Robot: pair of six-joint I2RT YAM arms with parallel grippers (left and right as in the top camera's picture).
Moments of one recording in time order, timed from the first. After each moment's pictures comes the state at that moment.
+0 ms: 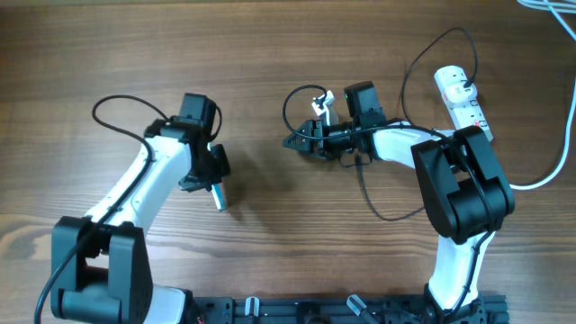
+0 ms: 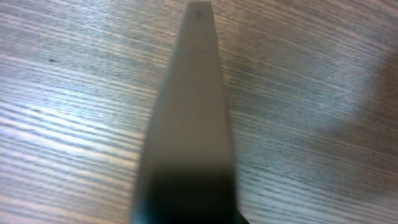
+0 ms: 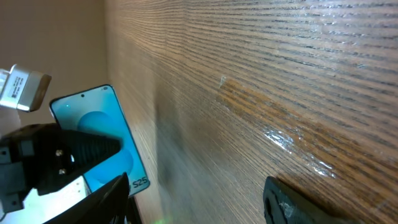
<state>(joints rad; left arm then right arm) -0.18 1.62 1.00 -0.88 0.01 -0.50 0.34 2.09 1.06 0.04 -0.96 0.52</state>
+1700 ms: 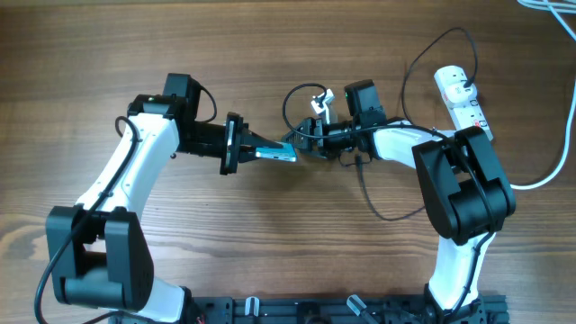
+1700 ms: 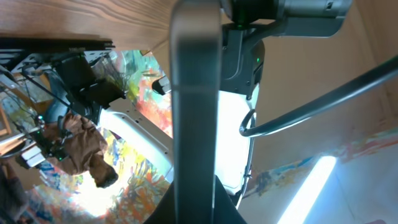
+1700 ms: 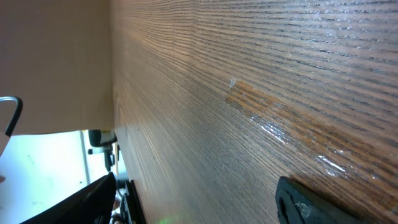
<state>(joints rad) -0.11 1.69 1.19 -1.08 1.38 -1.04 0.34 2.08 1.07 0.04 -0.97 0.53</state>
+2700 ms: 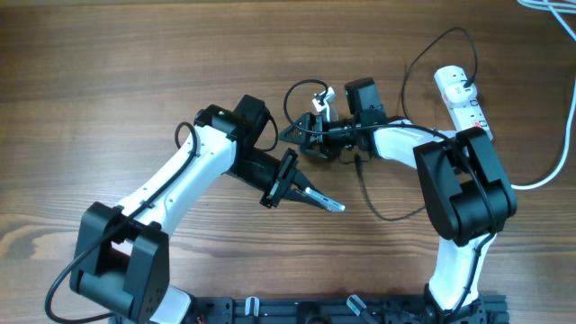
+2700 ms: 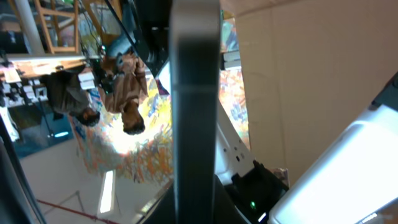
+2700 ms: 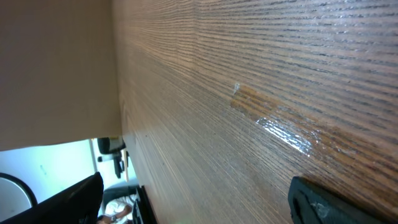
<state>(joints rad) -0.45 1.69 1.19 -1.21 1.37 -1.26 0.34 2.08 1.07 0.04 -0.97 0.61</state>
